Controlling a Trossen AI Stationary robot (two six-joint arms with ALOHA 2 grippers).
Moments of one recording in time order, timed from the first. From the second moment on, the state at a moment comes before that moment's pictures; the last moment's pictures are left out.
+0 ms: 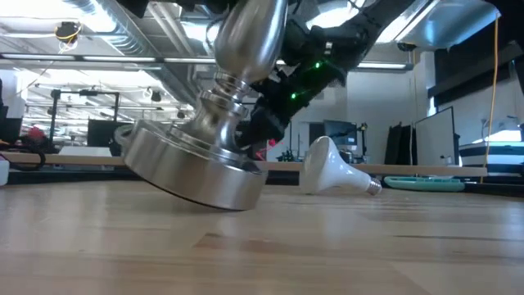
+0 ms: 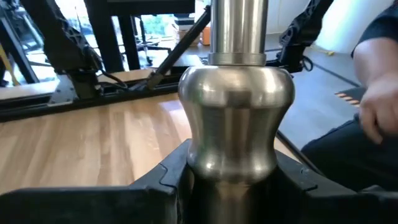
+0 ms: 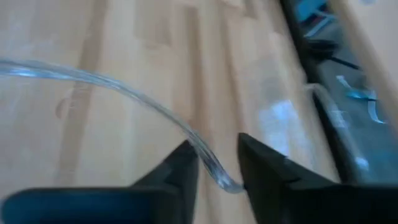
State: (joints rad) left arm -0.23 1.61 0.93 0.41 0.11 0.04; right arm -0.17 1.93 1.22 0.10 0.22 -0.40
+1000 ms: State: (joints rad) left arm -0.03 1.64 0.63 0.98 0.21 0.06; right arm -0.22 1.17 0.58 -0.19 -0.14 -0.01
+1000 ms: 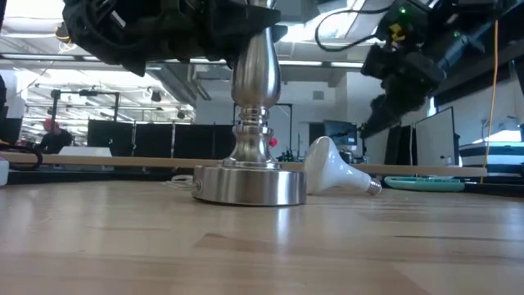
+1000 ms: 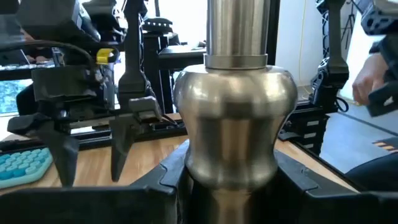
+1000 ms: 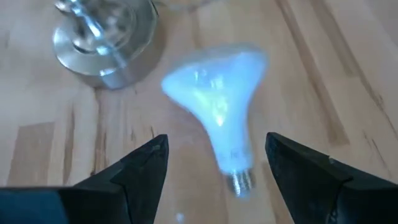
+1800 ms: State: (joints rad) left arm -0.02 1.64 0.63 0.96 0.16 0.07; right arm -0.22 1.52 0.56 0.09 -0.09 -0.08
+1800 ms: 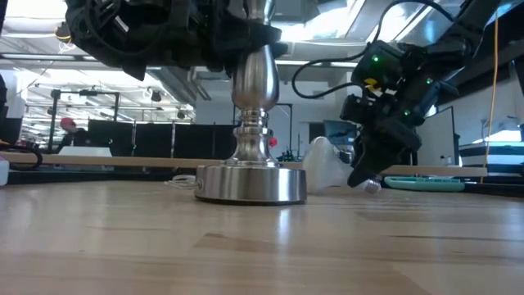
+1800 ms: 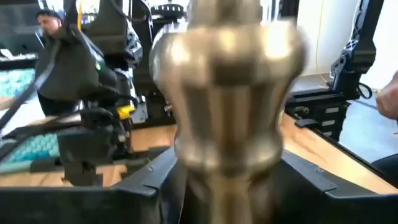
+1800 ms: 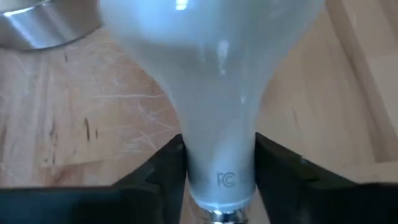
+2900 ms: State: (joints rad) left arm -0.02 1.22 0.65 0.57 0.09 -0.10; right arm -0.22 1.06 0.81 0.07 0.16 -0.04
